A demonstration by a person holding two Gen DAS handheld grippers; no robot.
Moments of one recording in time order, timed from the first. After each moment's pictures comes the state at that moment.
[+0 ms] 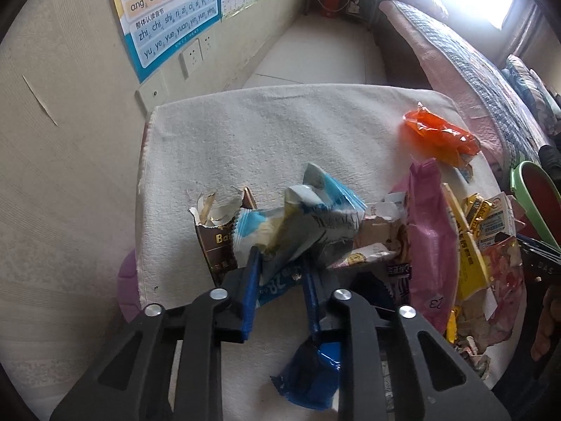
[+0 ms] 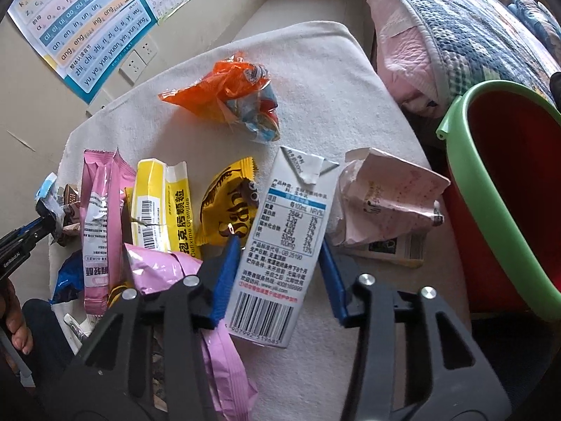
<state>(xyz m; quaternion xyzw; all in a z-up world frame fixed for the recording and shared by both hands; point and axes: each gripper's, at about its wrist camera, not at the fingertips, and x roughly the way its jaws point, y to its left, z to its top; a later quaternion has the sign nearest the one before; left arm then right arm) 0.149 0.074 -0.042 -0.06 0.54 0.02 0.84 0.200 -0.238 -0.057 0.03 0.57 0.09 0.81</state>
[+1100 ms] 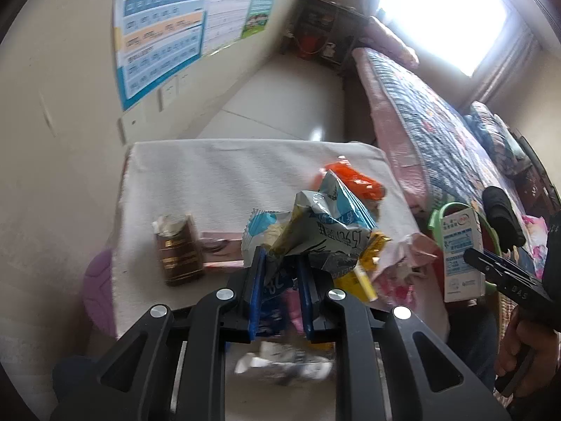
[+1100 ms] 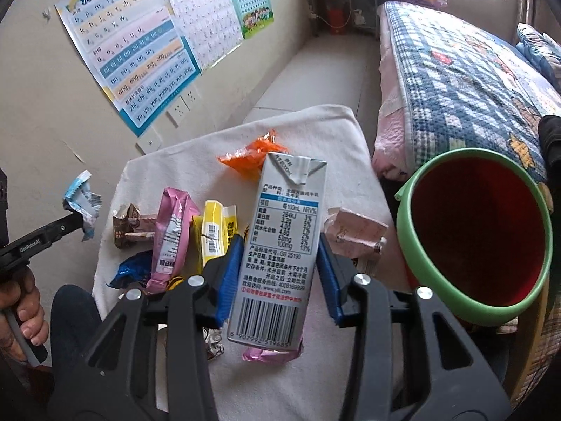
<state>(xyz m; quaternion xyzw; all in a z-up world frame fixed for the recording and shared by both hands) 0.112 0.035 0.043 -0.14 0.47 -0.03 0.87 0.159 -0.272 0.052 0.03 0.48 0.15 0.86</state>
